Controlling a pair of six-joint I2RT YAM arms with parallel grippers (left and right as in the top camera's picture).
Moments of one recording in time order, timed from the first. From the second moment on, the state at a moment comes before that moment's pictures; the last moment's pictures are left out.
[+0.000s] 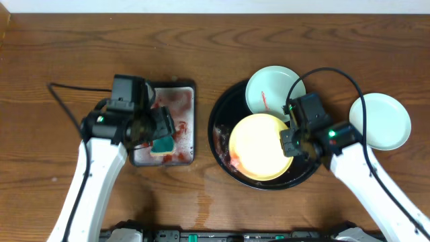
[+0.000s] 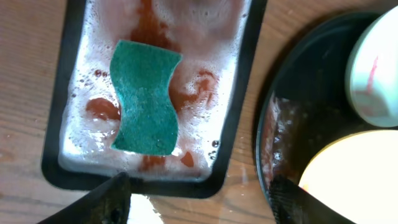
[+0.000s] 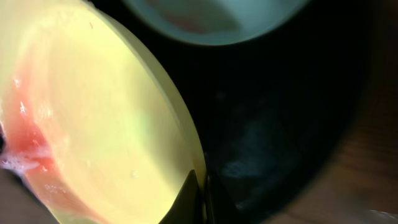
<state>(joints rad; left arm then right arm) -0.12 1.26 1.09 -1.00 0.16 -0.43 0.43 1.30 0.95 -0.87 0.10 0.22</state>
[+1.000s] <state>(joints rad) -0.12 1.19 1.09 -1.00 0.17 -0.43 1.14 1.15 0.95 -0.88 1.06 0.28</state>
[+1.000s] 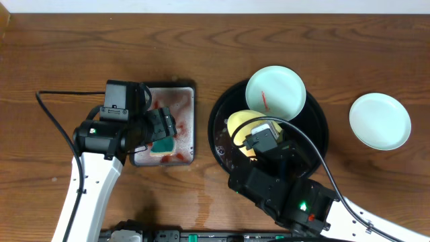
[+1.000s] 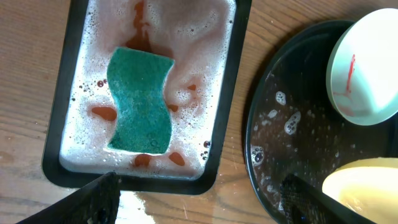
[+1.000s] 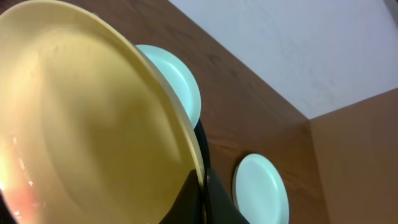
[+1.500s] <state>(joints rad) -0.12 1.19 1.09 -1.00 0.17 -0.42 1.17 1.15 0.95 -0.87 1.09 0.26</state>
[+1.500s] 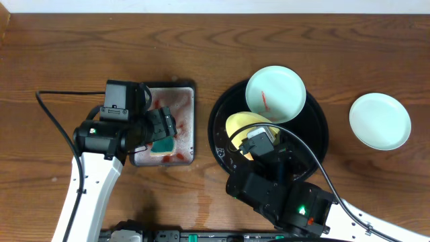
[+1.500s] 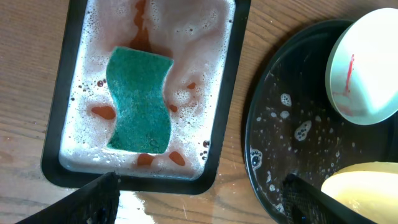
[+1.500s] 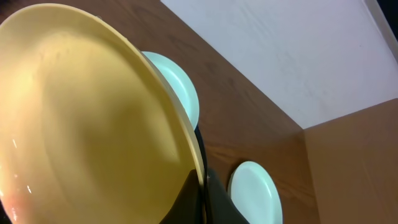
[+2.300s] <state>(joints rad) -0.12 1.19 1.09 -1.00 0.17 -0.43 1.17 1.15 0.95 -0.87 1.10 0.26</state>
